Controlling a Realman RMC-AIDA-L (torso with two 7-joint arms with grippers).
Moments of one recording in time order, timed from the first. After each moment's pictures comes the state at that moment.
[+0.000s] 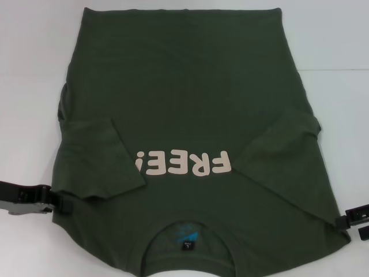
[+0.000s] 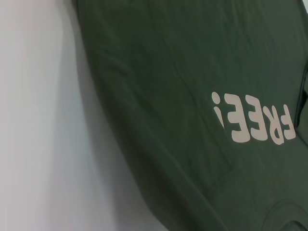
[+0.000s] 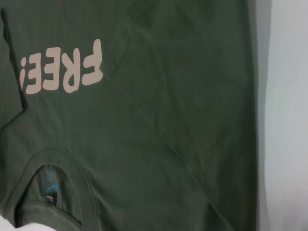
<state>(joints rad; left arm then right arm) -0.61 -1.98 0.49 0.76 2.61 1.64 -2.38 0.62 1.88 -0.63 -0.65 -2.59 -1.67 2.51</state>
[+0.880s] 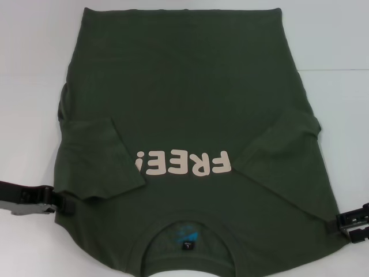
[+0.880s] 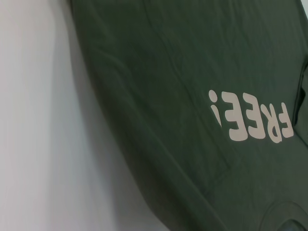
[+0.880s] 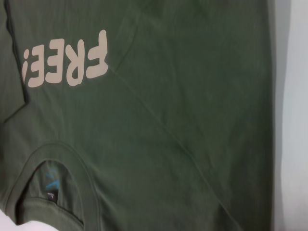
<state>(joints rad) -0.61 -1.98 0.49 0.75 2.61 1.64 -2.37 0.62 1.90 -0.64 -0.63 -2.59 -1.64 2.49</state>
